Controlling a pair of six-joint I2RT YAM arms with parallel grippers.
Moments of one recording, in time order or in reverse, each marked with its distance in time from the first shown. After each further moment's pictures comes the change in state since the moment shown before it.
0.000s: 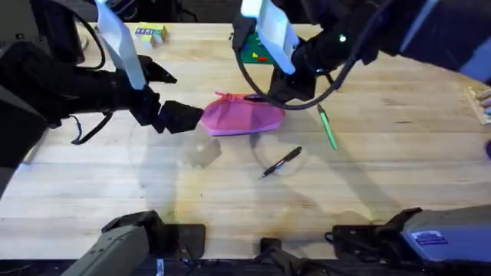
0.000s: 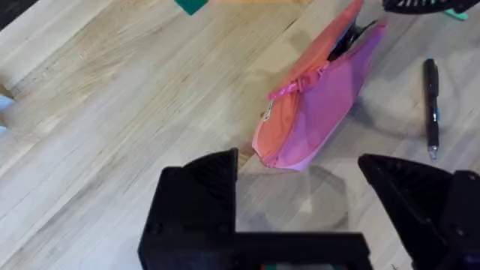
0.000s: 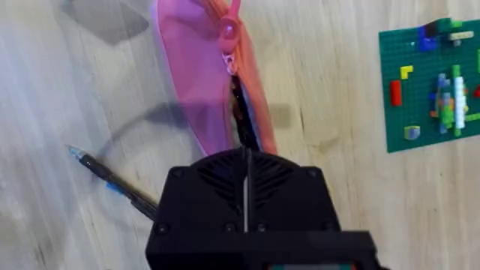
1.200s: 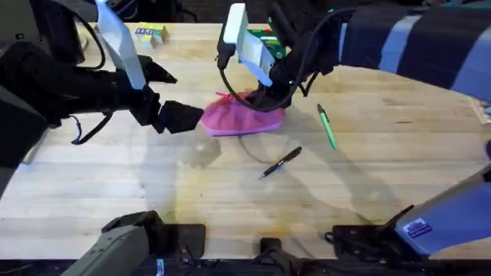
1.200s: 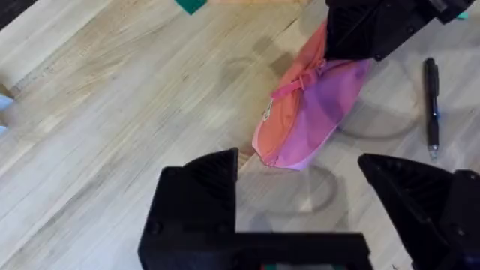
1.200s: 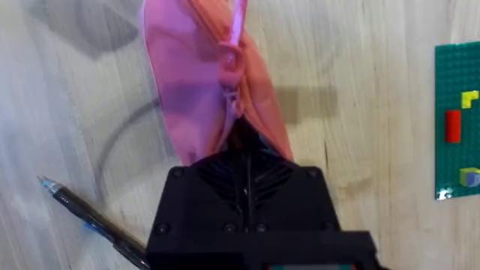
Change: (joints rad) left arm 0.000 0.000 0.000 0.000 0.000 0.000; right arm 0.013 0.215 0.000 0.124 -0.043 0.000
